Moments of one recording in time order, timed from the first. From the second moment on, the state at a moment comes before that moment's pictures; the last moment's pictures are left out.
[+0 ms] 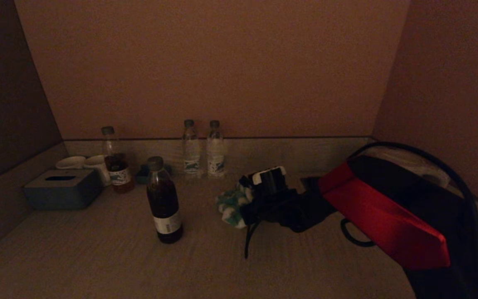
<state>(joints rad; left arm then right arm) 0.01 0.00 -0.02 0.04 -0.01 0.03 0.46 2.37 -1.38 -0.37 0.00 -0.06</state>
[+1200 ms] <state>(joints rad) 0.01 0.00 -0.02 0.04 -0.01 0.03 0.28 2.31 -1.34 -0.47 0.01 -0.03</state>
